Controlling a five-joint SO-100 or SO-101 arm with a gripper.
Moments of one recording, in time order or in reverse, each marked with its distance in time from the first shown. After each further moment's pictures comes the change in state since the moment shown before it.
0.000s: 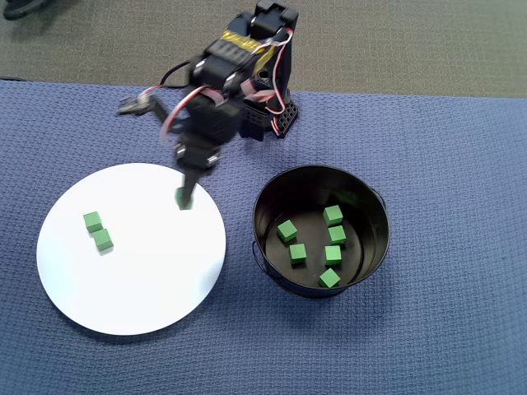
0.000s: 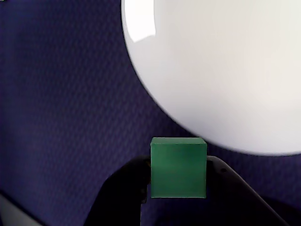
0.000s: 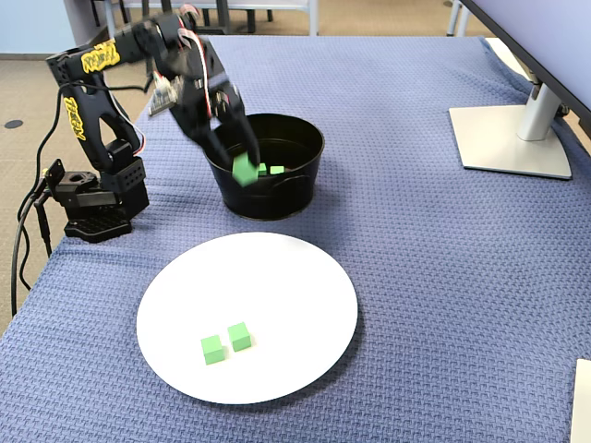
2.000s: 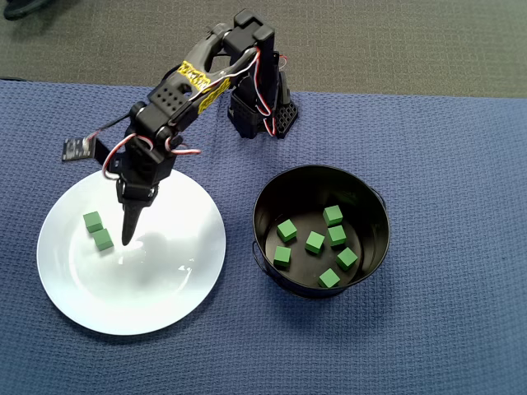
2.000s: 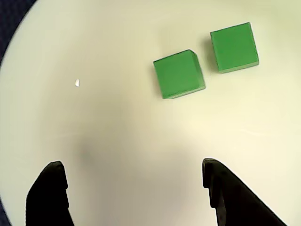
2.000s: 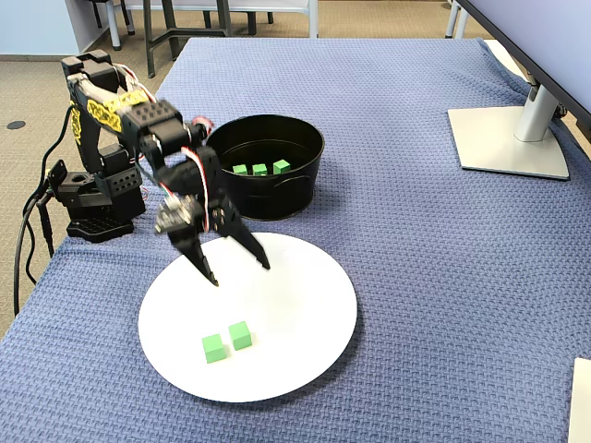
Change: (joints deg) arm 22.4 -24.5 12.7 -29.4 -35.4
